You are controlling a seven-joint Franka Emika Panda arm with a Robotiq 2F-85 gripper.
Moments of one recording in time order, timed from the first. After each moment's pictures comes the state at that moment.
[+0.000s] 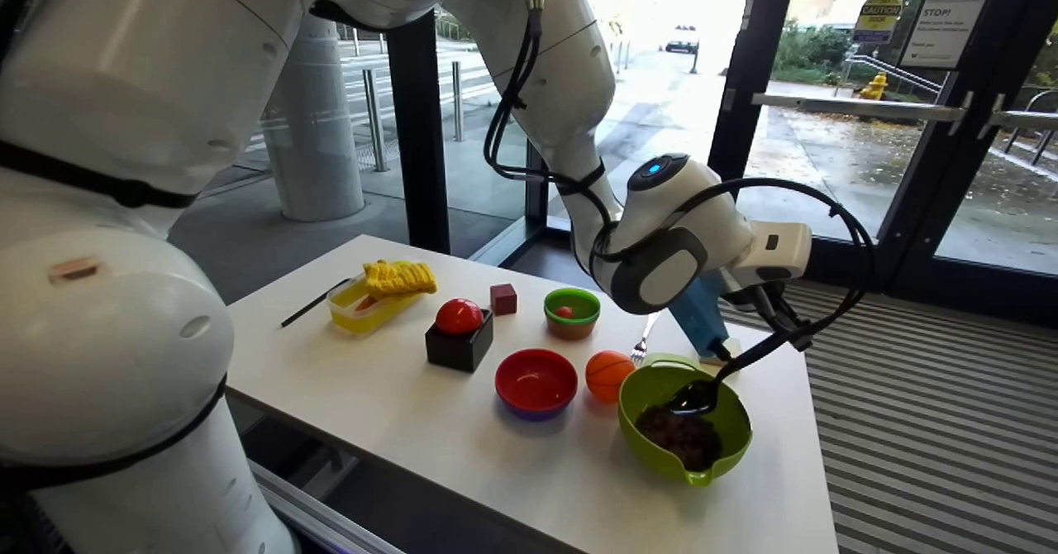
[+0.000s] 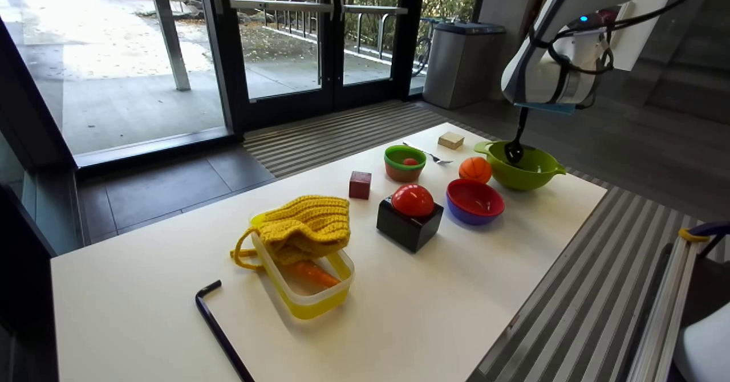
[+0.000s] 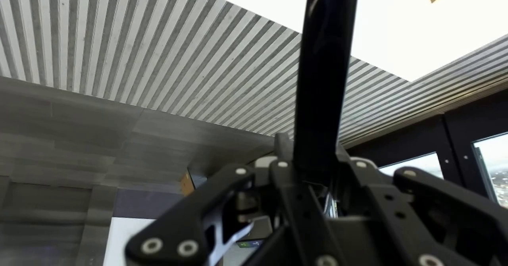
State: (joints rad) arm -0.18 0.63 -0.49 -2.14 0.38 3.46 0.17
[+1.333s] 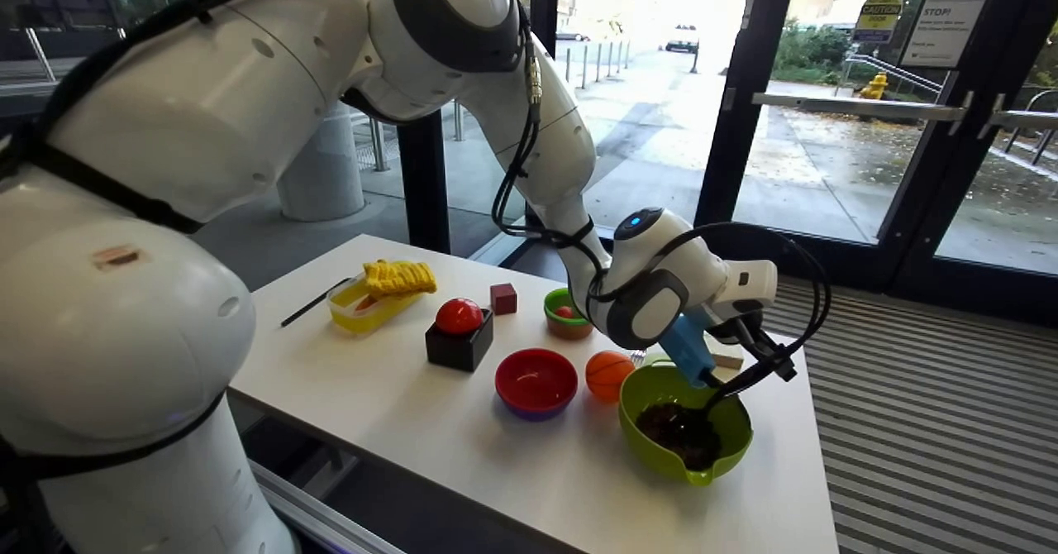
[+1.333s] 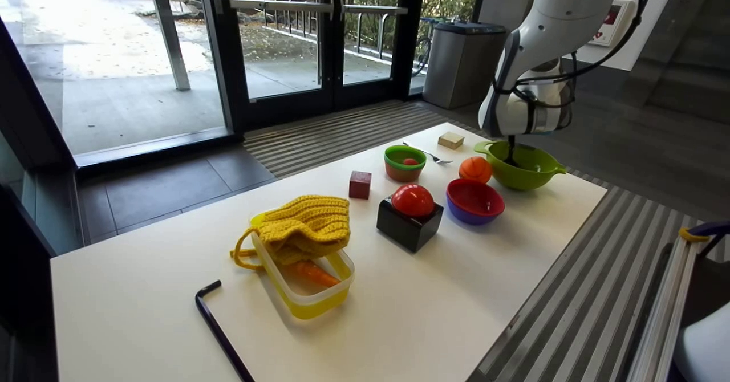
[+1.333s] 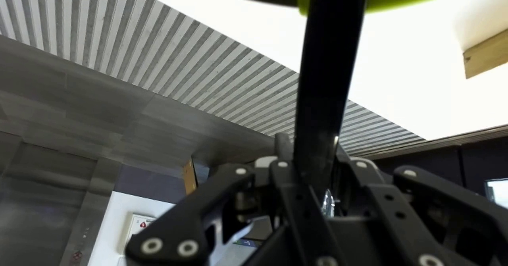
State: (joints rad) arm -0.04 0.93 -0.61 -1.98 0.50 3.46 0.17
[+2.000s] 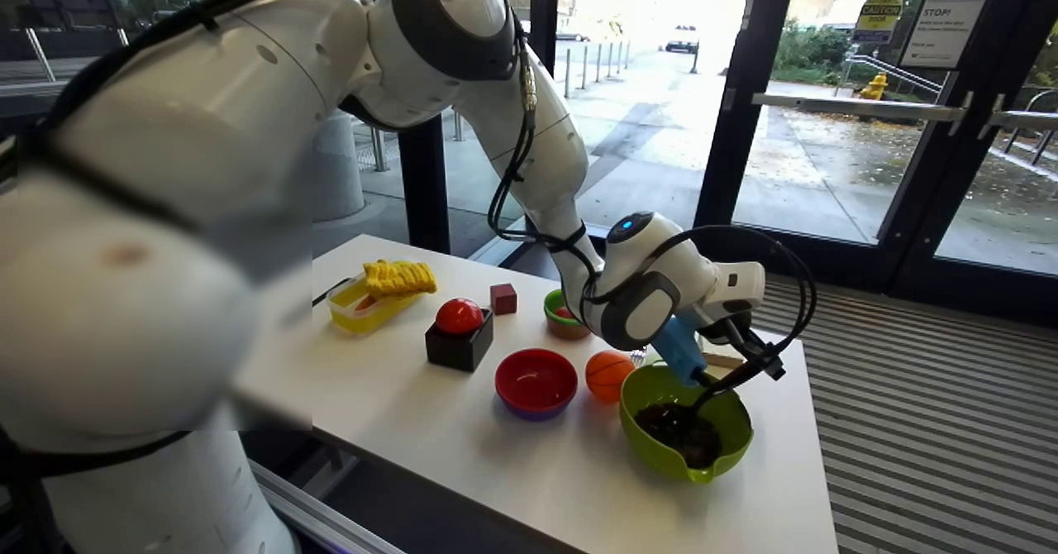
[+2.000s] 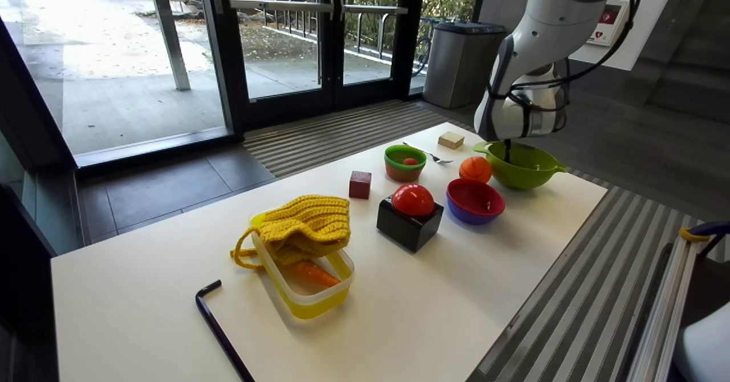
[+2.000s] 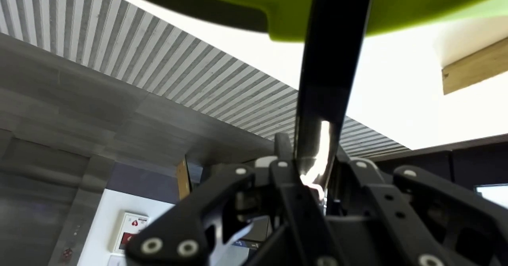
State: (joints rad) arm -0.01 0.96 -0.61 -1.97 0.50 3.45 0.17
